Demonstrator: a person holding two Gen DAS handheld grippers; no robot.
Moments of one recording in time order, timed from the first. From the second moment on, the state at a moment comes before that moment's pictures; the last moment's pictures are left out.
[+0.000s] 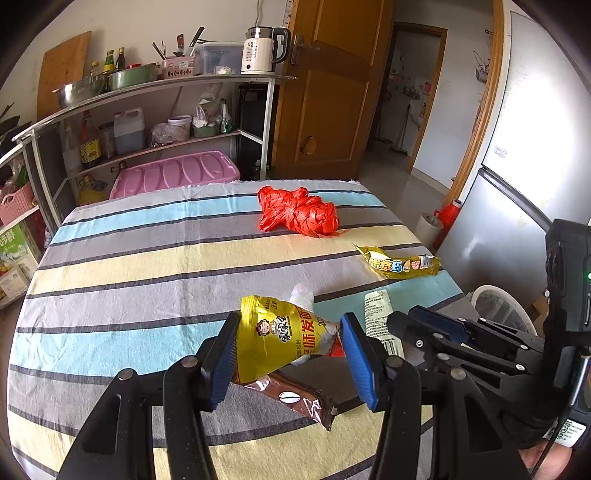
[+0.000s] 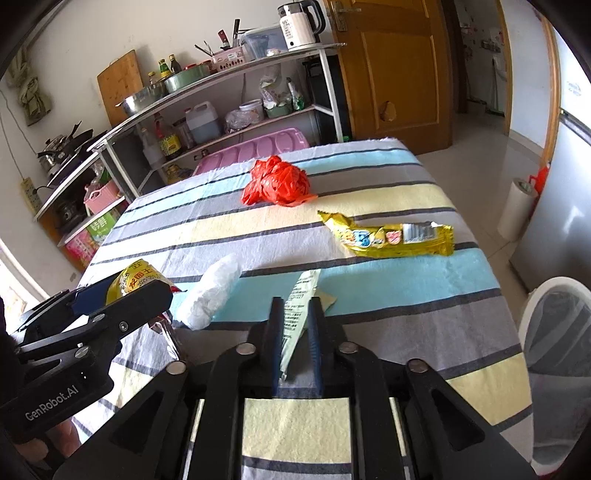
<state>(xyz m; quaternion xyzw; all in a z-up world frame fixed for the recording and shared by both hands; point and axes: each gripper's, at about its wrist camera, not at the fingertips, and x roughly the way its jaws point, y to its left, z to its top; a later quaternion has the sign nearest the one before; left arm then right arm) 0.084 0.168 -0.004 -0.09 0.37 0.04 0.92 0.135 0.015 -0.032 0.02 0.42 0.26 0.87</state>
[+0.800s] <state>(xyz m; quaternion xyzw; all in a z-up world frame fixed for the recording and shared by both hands) 0.088 0.187 -0.025 -0.11 0.39 0.05 0.91 0.135 0.049 -0.054 -0.06 0.43 0.23 0.87</state>
